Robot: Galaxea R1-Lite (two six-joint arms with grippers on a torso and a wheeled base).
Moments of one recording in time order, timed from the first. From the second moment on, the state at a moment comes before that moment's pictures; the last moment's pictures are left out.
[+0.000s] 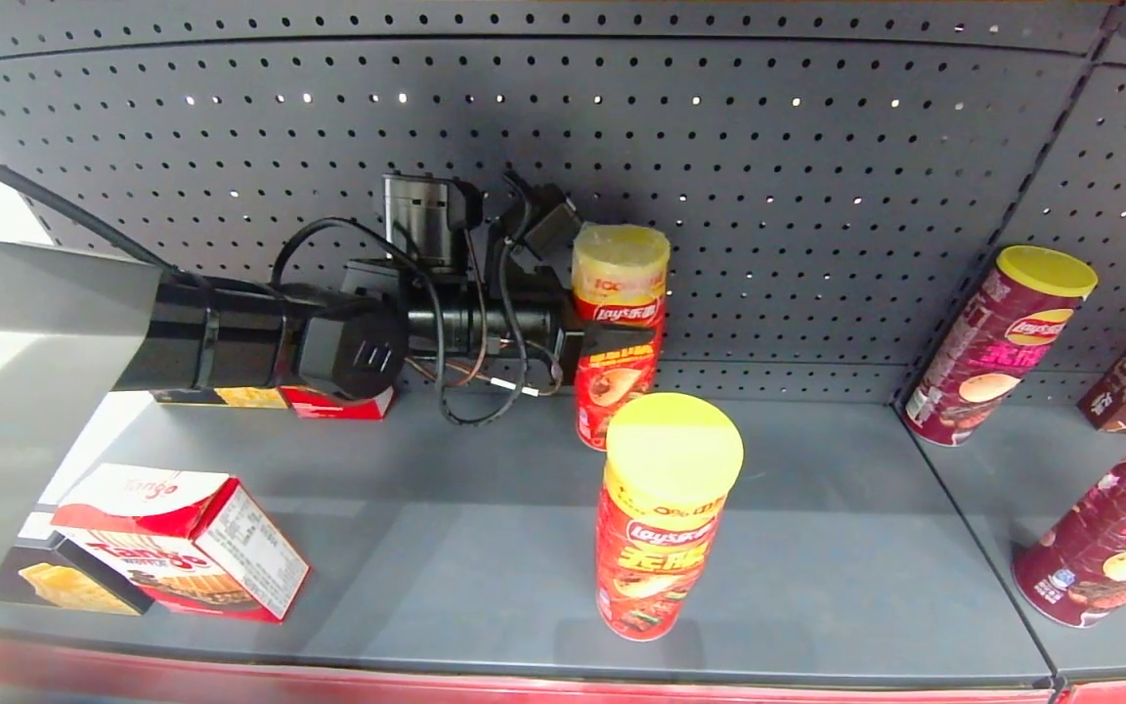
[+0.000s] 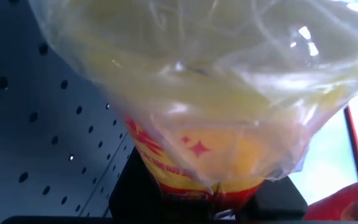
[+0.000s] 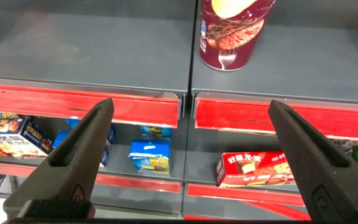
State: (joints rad) left arm -0.44 2.12 -1.61 -0.30 -0.80 0.27; right arm 0.08 0.11 0.00 0.00 -0.03 0.00
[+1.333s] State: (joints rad) left arm -0.43 2.17 -1.49 -0.43 -0.78 0.29; right arm 0.08 0.11 0.00 0.00 -0.03 0.00
